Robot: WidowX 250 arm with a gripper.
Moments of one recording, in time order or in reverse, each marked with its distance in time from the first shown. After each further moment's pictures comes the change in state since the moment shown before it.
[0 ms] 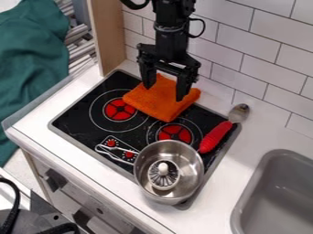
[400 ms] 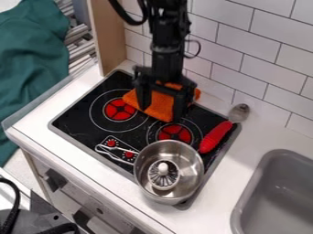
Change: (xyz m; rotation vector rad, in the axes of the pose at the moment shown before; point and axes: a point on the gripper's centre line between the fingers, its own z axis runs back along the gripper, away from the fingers) arm -0.030 -0.014 -0.025 -0.036 0.103 0.041
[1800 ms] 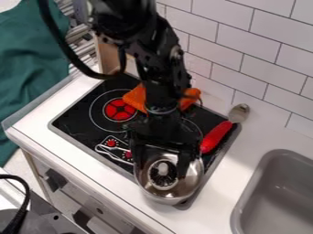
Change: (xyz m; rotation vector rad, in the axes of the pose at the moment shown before) arm -0.077 -0.048 -0.021 -0.044 -0.063 0.146
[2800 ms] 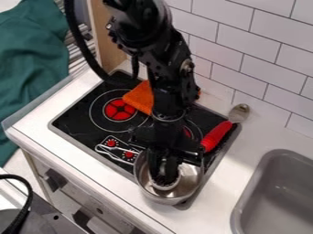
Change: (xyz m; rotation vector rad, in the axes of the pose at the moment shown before) arm 0.001 0.000 -0.013 0.058 0.026 -0.039
